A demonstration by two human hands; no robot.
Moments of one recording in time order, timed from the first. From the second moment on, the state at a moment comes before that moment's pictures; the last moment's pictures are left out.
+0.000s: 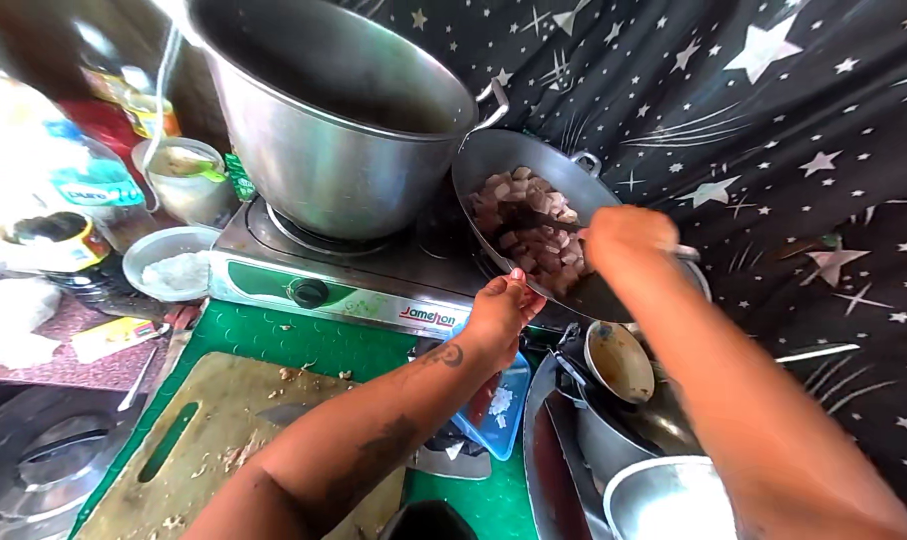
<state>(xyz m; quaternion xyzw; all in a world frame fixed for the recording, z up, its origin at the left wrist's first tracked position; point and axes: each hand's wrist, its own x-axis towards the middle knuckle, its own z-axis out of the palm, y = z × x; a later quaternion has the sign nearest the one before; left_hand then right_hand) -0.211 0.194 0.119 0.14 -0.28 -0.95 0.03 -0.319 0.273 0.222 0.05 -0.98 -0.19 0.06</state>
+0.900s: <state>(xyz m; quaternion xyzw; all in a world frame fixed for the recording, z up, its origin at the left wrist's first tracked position) -0.229 0.154 0.122 0.15 -0.38 -0.91 0.09 -0.397 0.457 0.278 -0.10 -0.99 -0.11 -0.03</state>
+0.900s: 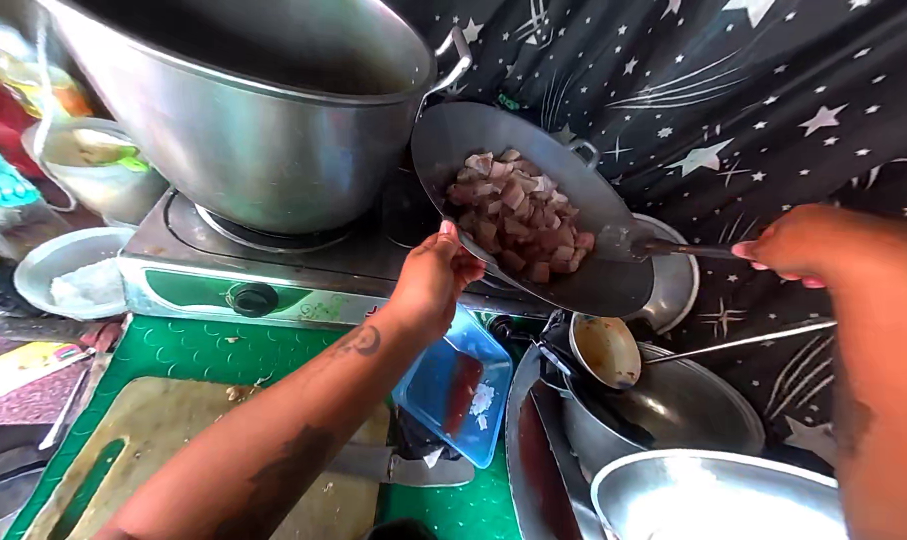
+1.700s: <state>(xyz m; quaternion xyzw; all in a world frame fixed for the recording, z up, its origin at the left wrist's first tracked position) -0.234 0.139 0.126 0.18 -0.35 -0.92 0.07 -0.310 0.410 0.227 0.25 -0.89 -0.34 0.16</state>
